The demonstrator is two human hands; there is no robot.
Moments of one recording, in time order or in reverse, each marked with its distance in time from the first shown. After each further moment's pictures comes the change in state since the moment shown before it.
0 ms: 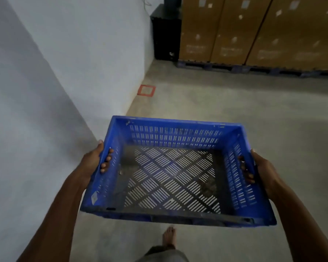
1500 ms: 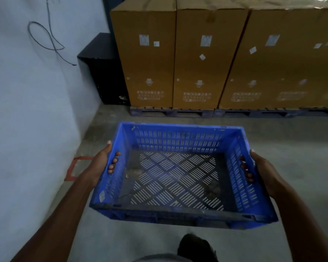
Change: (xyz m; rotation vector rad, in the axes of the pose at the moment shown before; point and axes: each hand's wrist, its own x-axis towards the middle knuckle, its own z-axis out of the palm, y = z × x) left_hand 1.013 0.533 0.756 0.089 -0.152 -0.014; right_hand 1.048 -0.705 -0.250 0.035 0.171 0.009
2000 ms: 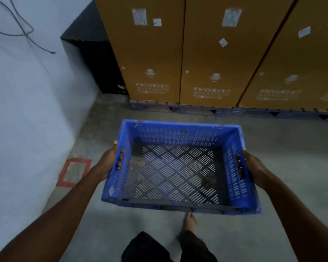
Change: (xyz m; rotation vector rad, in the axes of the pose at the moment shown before) left_hand 0.357 0.093 0.135 0.104 0.157 -0.159; right_hand 0.427 -0.146 0.028 -0.138 0.040 0.198
